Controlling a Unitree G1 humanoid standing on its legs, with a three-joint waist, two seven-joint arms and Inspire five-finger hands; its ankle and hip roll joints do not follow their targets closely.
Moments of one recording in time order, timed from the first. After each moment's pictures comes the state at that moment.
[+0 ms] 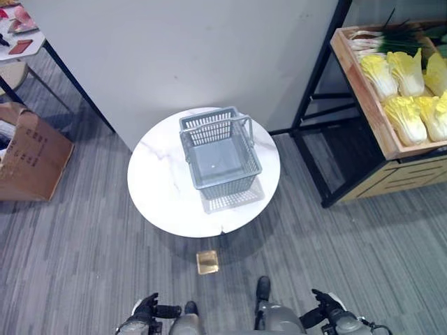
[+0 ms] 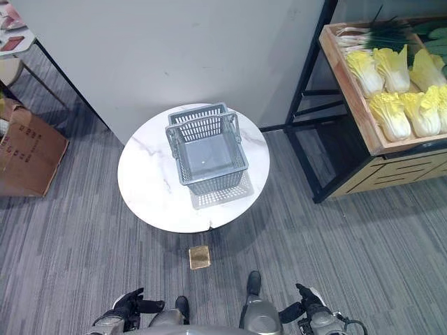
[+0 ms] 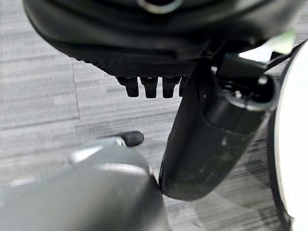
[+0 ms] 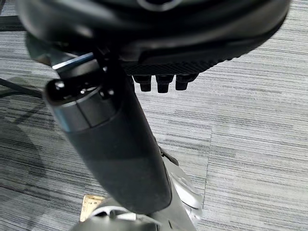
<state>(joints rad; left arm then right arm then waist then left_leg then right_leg) -0.11 0.22 -0.18 1.36 -0.26 -0.10 0.02 -0.07 -0.34 0.26 1.30 0.07 -0.08 -0.03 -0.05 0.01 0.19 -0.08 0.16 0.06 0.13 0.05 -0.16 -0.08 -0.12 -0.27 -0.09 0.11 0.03</state>
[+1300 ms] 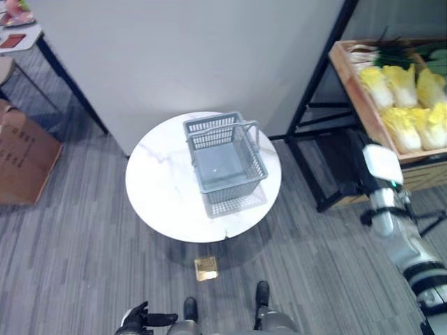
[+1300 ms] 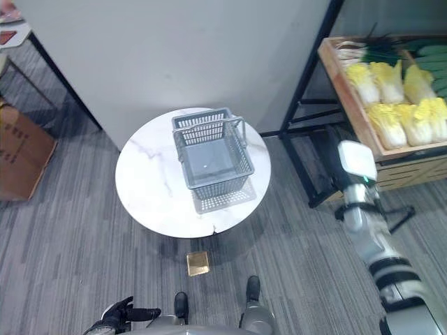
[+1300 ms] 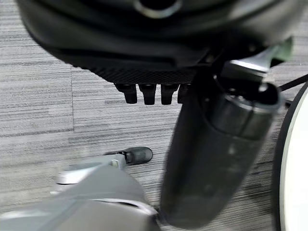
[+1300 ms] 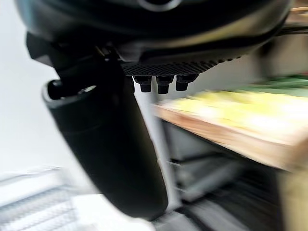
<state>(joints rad) -0.04 0.26 -0.11 1.31 -0.25 -0.10 0.06 -0.47 -0.85 0.40 0.43 -0.50 -0.08 -0.36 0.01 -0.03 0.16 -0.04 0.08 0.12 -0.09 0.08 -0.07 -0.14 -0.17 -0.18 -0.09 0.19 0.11</state>
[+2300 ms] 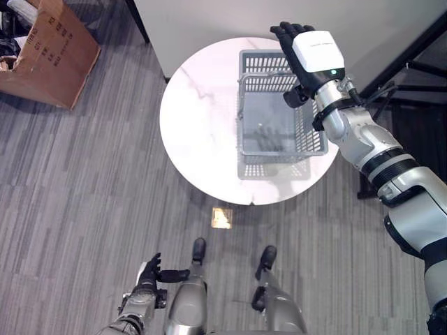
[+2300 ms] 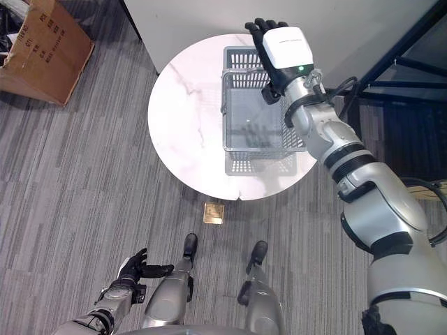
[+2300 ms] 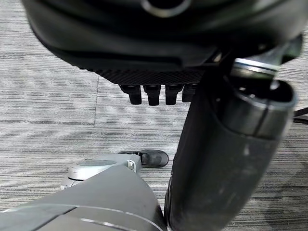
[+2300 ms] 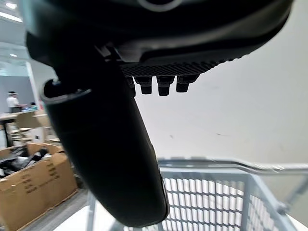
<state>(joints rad) -0.19 0.25 -0.27 1.25 -0.32 -0.16 0.16 -1.23 -0.69 0.80 0.87 -0.41 -0.06 -0.35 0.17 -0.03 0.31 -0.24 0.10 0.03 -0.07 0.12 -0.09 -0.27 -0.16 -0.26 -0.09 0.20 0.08</state>
